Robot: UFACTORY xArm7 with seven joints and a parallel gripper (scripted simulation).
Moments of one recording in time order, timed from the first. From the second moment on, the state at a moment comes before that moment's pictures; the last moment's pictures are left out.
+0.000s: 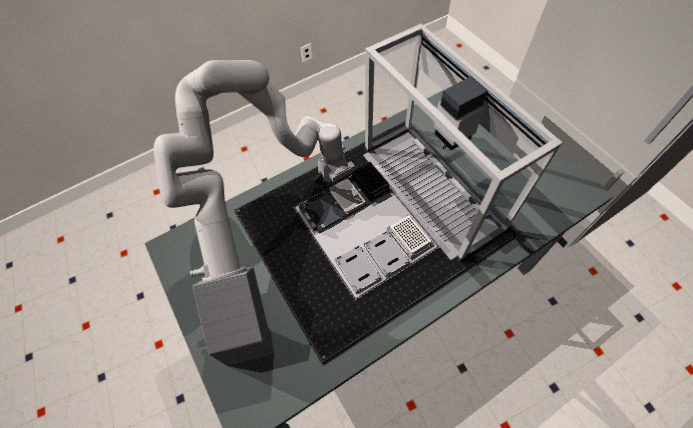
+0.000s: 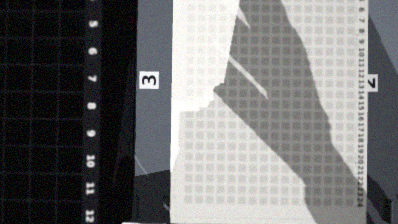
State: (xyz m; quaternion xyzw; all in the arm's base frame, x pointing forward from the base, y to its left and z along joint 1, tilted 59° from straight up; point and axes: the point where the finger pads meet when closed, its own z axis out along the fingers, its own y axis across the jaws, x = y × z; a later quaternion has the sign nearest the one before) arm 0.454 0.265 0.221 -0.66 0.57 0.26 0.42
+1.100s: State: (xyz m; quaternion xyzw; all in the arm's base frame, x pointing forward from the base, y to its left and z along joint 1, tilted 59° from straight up) arm 0.451 0.272 0.233 -0.66 0.57 0.26 0.42
